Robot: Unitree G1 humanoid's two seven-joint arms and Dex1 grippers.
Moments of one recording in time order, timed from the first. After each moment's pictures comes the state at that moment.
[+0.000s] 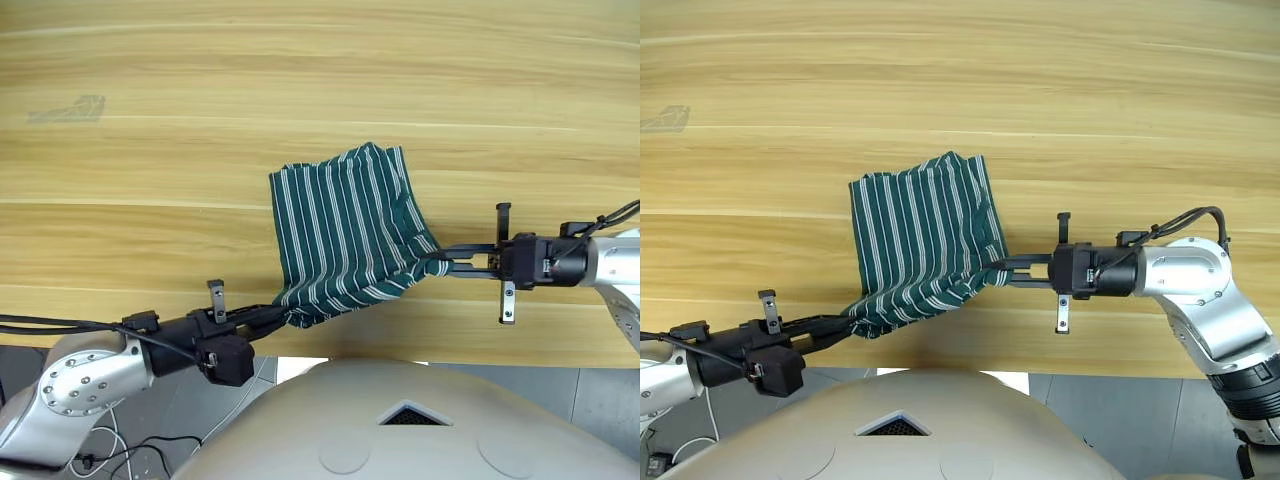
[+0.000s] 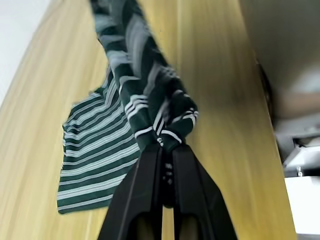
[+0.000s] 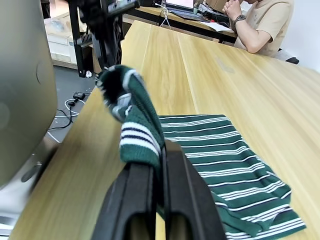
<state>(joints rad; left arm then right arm) 0.88 1.04 0.14 -0.69 0.02 -0.38 -0.77 0.14 -1.03 0.24 -0.44 0.61 -0.10 1.03</state>
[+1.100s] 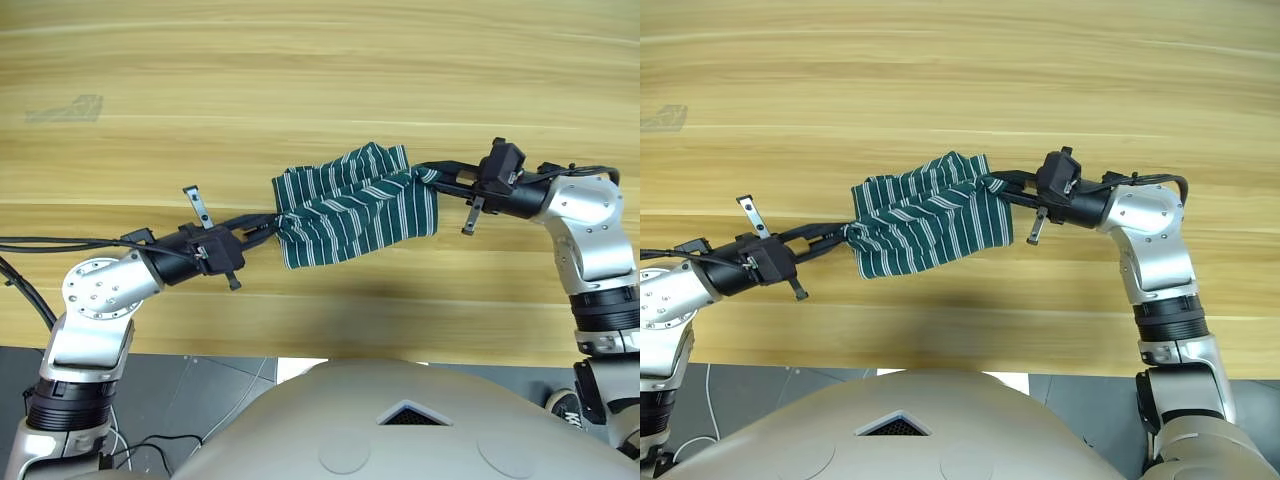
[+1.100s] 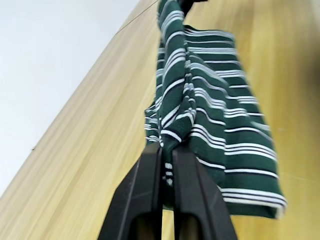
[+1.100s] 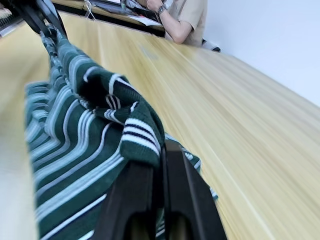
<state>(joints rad) 0.28 0.78 0.01 -0.33 -0.14 -0.28 -0.83 -0.19 -0.56 0.20 0.11 0.28 -0.13 0.99</state>
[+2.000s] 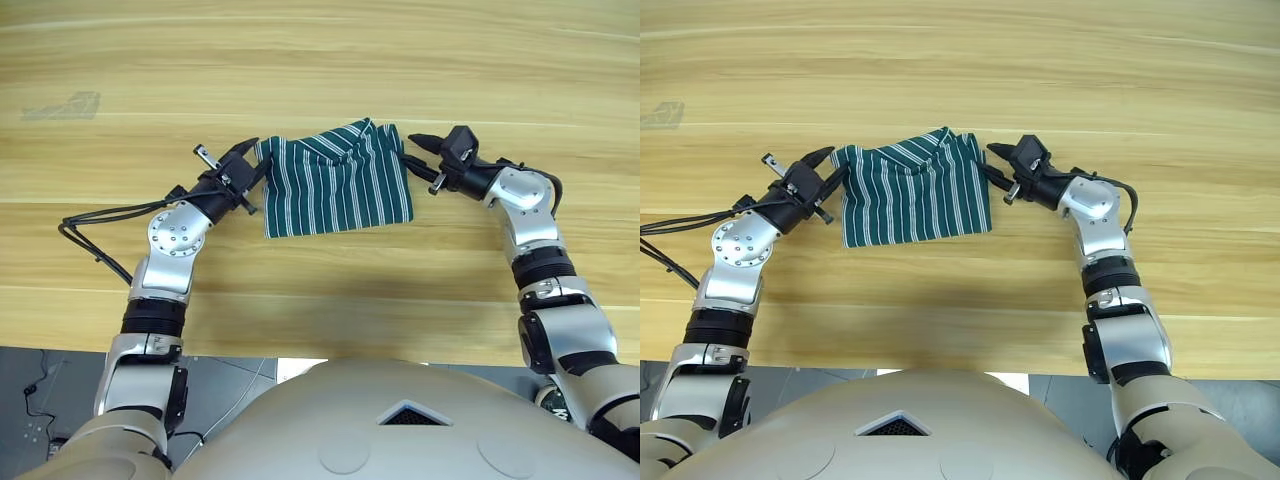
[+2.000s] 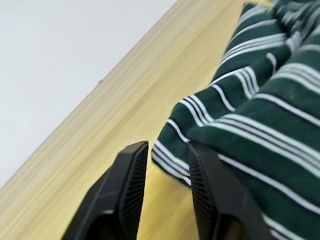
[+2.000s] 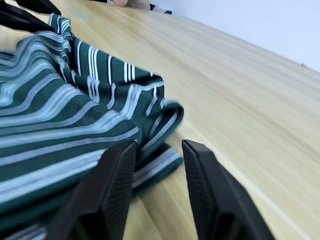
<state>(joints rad) -0.09 0.48 -0.09 0.36 0.17 -0.37 -0.38 -0.41 -0.32 0.16 0.76 0.05 -0.38 0.78</state>
